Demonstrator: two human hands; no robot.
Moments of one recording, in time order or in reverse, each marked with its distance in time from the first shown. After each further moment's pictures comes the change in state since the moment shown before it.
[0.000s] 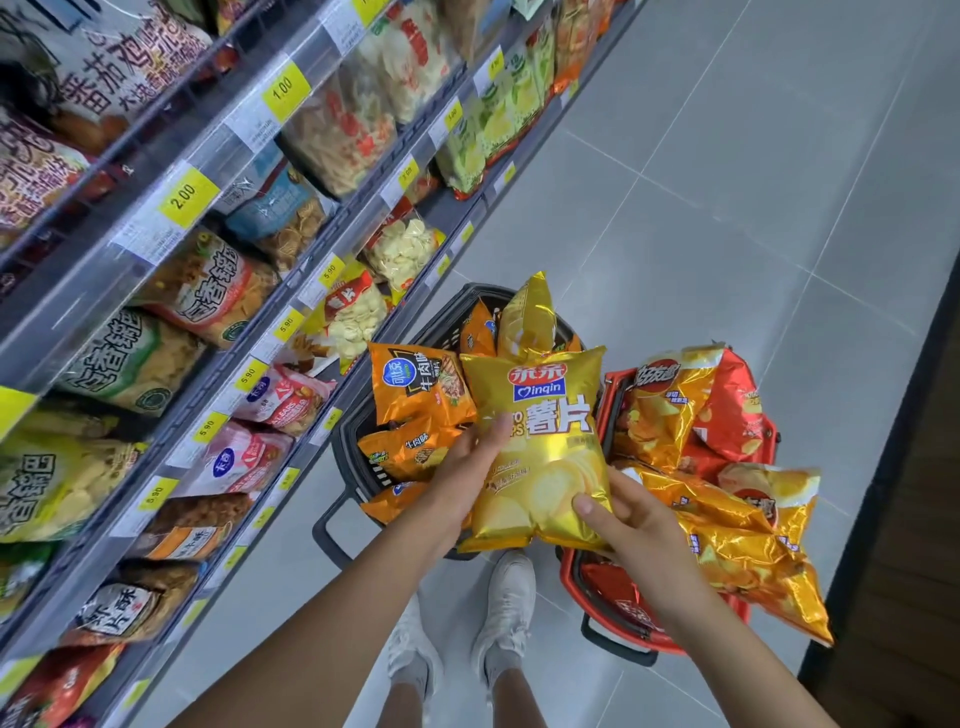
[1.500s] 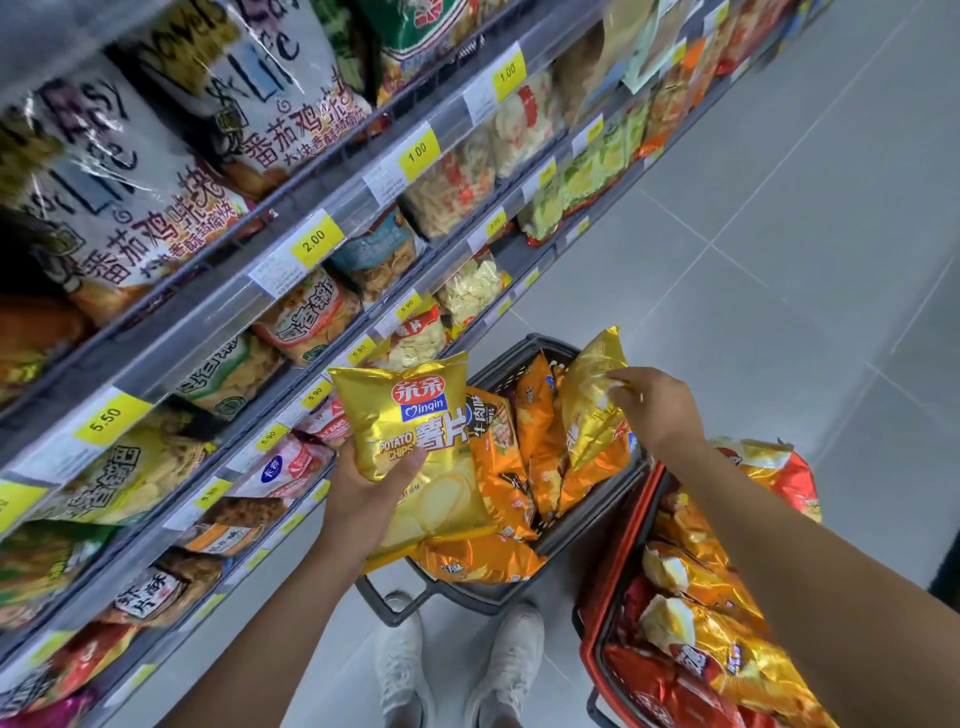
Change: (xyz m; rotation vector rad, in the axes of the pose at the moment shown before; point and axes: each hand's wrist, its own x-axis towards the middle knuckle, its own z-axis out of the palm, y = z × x) left_hand -0.018 0.028 -0.136 0.133 0.599 0.338; right_hand 0.211 -0.107 0.030 -1.096 0.137 -0.433
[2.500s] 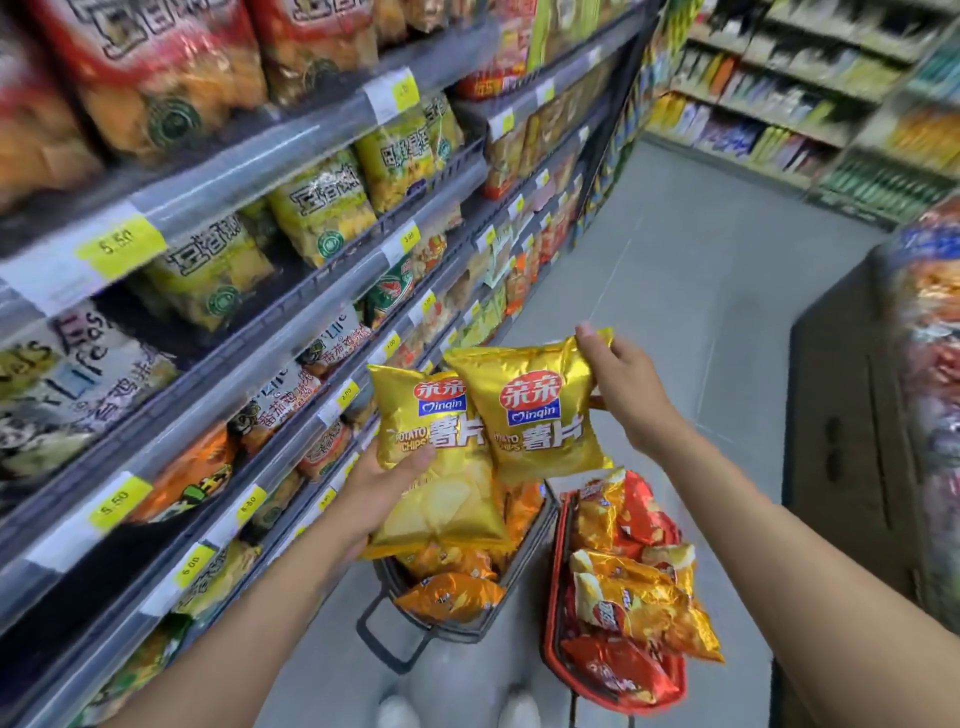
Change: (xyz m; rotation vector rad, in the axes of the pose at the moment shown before) left_hand -0.199 0.217 -0.115 -0.116 -0.534 0.220; right_hand -0.271 -0.249 -0.291 0.774 0.281 0.024
